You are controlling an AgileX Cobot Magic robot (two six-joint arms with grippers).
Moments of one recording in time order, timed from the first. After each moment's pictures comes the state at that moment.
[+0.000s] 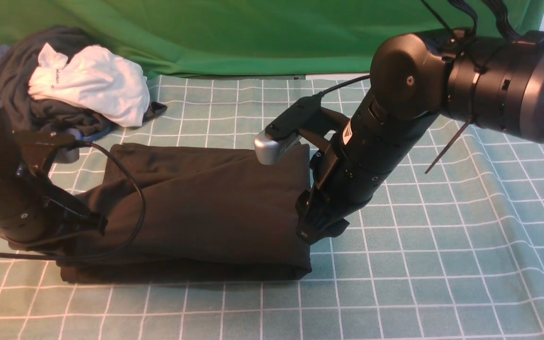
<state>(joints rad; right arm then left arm) 0.69 1.84 -1.44 0.32 0.98 -0.43 0.02 1.53 -0.90 0.05 0.85 0.00</state>
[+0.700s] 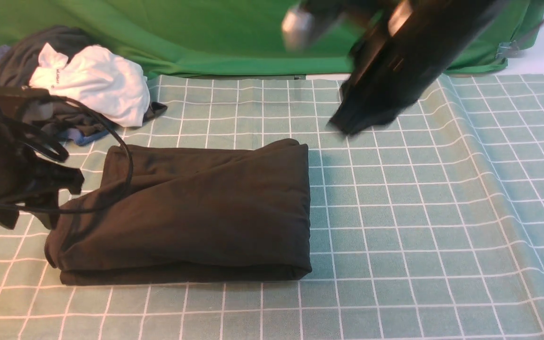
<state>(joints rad) 0.59 1.67 -1.73 0.17 1.20 -0.29 0.02 1.49 -1.14 0.09 1.17 -0.06</state>
